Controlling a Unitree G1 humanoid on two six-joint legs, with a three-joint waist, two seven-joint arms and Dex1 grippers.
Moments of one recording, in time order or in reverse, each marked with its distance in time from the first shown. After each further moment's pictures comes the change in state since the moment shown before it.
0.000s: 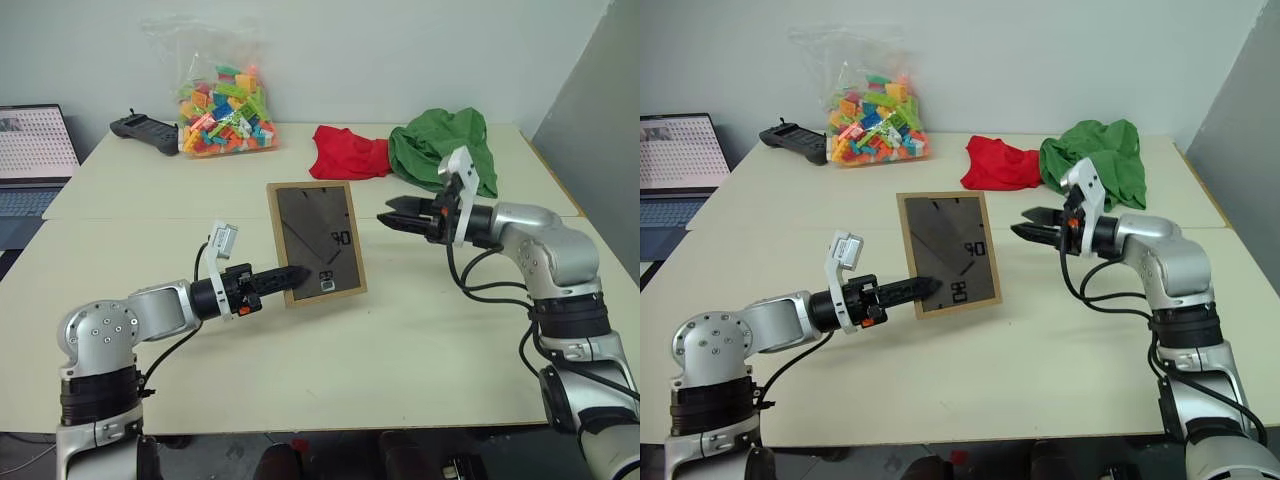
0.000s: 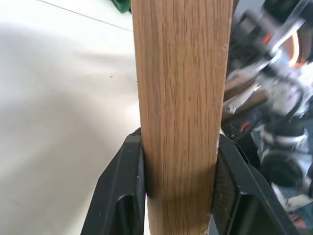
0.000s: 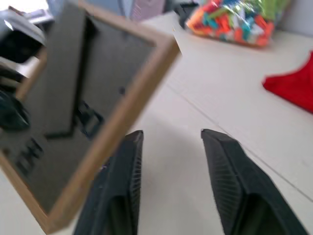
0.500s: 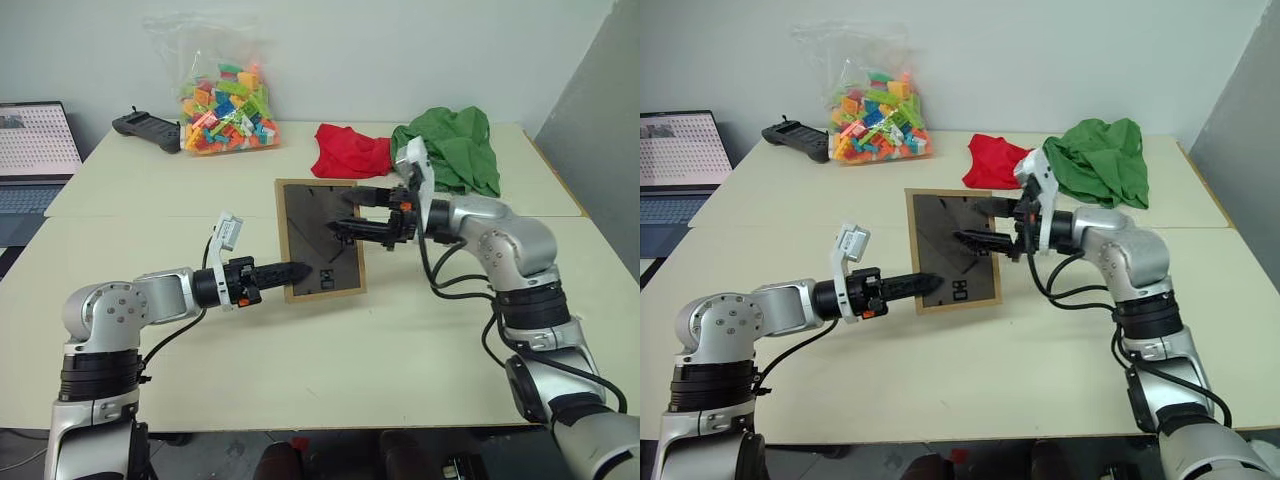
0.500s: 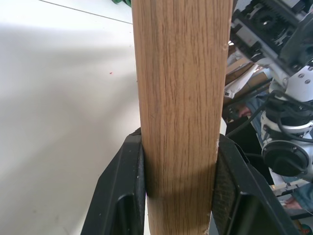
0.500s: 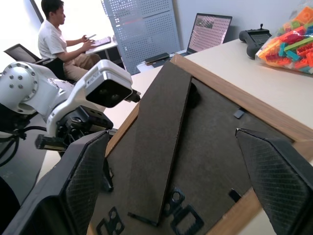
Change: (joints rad) left arm -0.059 0.036 -0.075 0.072 0.086 -0.054 -0.130; right arm -0.031 0.145 0.102 -0.013 0.020 -0.024 -0.042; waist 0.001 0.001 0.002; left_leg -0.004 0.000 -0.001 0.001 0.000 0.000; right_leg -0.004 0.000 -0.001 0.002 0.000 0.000
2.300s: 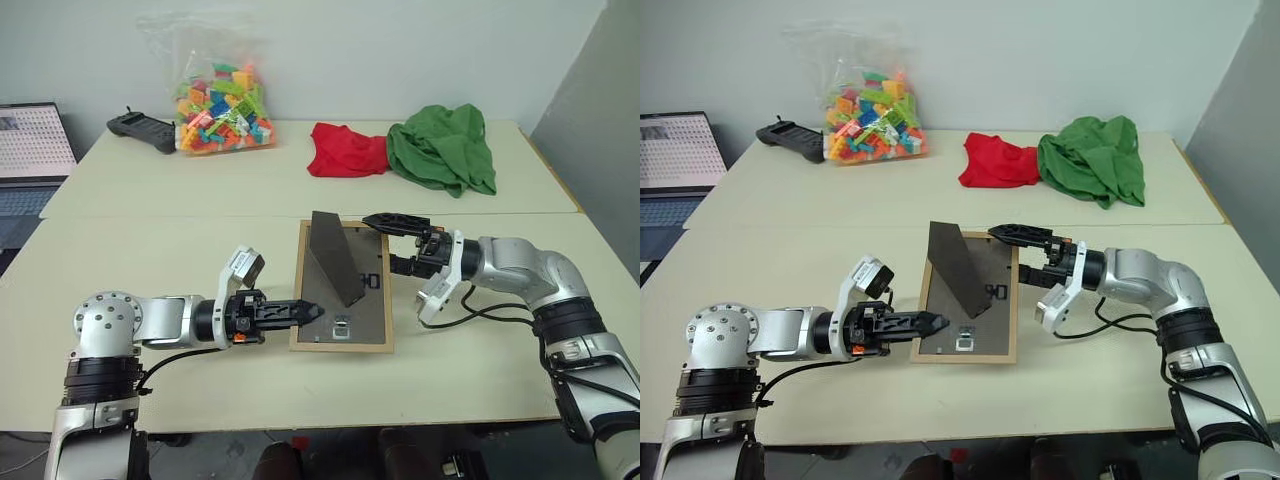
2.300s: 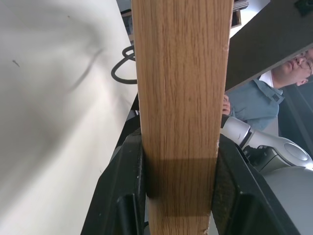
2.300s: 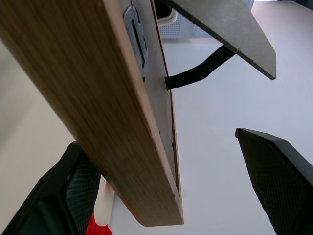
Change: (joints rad) left arm 0.049 0.003 -0.009 0.116 -0.486 0.327 0.158; right arm 0.084 -0.233 0.072 0.392 -1.319 -1.981 -0.801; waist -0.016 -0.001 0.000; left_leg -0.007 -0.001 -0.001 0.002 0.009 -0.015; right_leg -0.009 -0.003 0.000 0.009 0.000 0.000
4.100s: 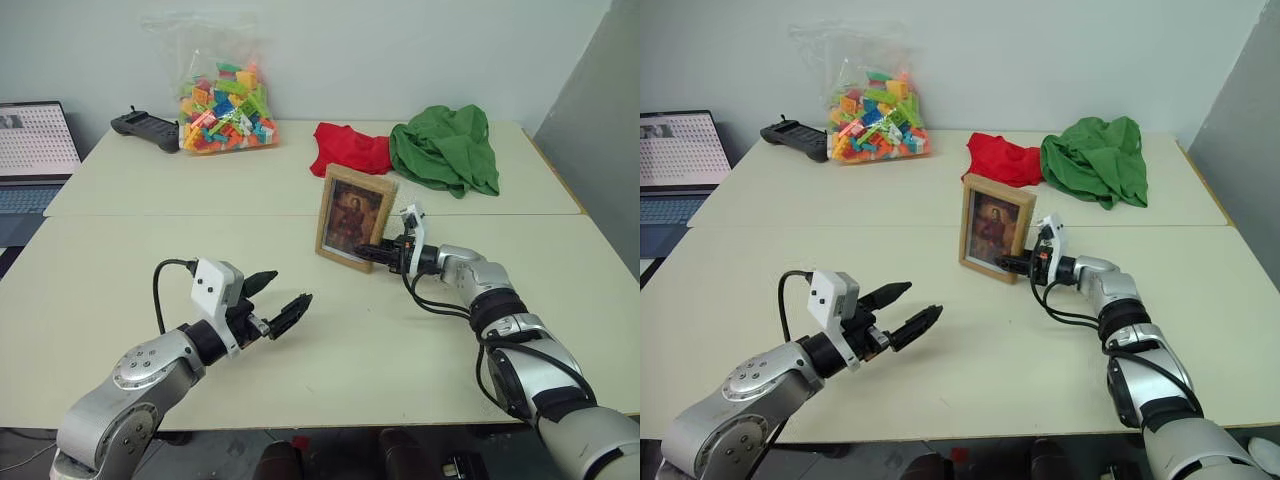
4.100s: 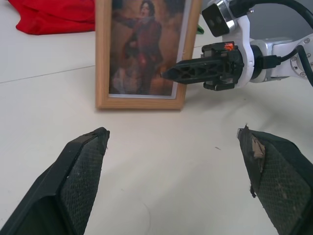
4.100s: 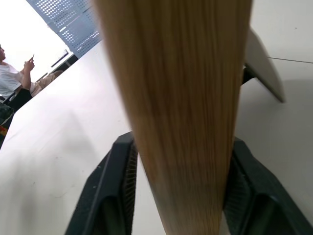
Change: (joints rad) left arm 0.478 -0.016 -0.090 -0.691 0.815 -0.964 0.118; right arm -0.136 0.302 -0.115 0.455 1.213 1.573 0.895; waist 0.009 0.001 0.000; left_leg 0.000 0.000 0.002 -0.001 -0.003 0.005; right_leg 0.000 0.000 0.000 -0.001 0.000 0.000
